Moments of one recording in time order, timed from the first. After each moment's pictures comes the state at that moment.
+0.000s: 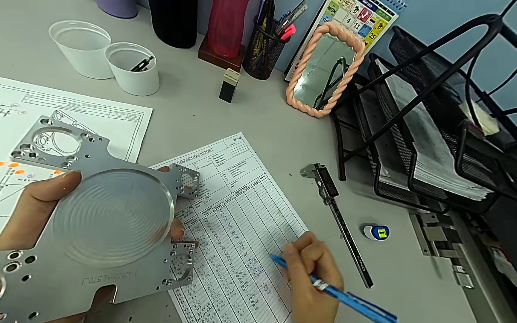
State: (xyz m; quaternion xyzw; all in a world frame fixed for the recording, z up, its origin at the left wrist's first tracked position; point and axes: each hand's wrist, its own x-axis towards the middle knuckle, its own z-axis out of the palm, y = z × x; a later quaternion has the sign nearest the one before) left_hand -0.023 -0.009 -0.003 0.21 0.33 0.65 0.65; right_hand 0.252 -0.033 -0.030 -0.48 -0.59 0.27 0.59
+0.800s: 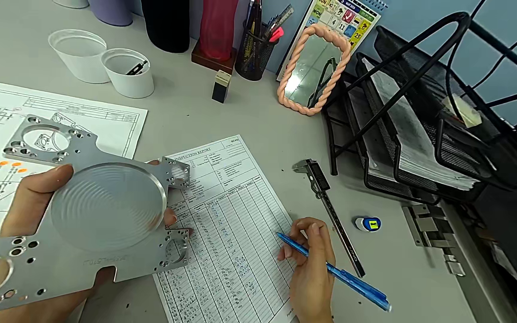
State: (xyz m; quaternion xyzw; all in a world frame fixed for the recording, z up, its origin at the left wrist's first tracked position) left_hand -0.019 -0.009 0.001 0.16 0.36 0.69 0.61; right_hand 0.254 -0.033 -0.018 -0.54 -0.42 0.39 0.62
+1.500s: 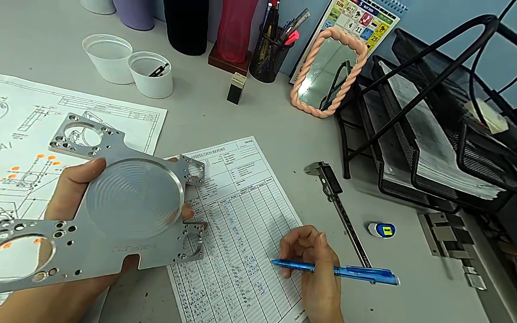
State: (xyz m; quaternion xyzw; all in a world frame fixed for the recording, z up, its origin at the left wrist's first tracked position) left_hand -0.016 -0.005 0.004 0.15 0.32 0.67 0.66; right_hand 0.263 -0.036 -0.021 -0.45 -0.52 0.49 0.54
